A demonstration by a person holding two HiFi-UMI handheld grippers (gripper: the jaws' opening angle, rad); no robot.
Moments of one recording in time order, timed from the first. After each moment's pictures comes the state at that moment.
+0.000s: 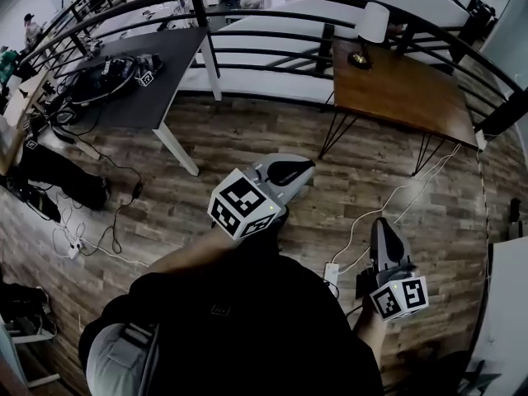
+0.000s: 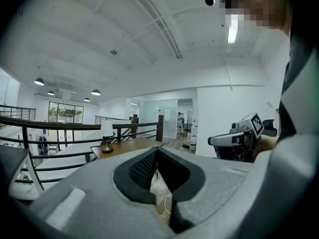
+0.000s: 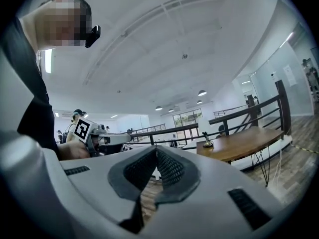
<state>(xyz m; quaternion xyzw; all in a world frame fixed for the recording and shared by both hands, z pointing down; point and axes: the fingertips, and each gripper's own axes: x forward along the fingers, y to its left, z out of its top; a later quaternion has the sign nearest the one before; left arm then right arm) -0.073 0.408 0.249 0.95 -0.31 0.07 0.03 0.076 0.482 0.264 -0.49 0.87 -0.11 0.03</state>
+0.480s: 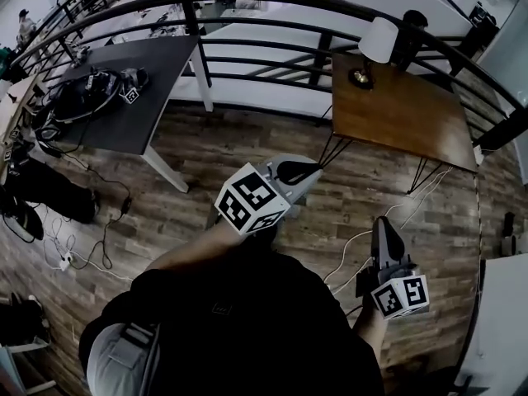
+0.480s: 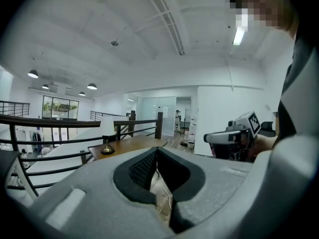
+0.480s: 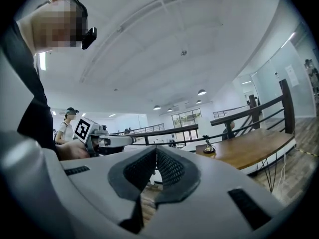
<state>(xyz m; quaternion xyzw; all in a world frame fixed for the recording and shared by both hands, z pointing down) -0.075 0.264 0.259 0.96 -0.27 0.09 0.05 0.061 0.335 0.264 -0.49 0.86 -0.10 0.03</state>
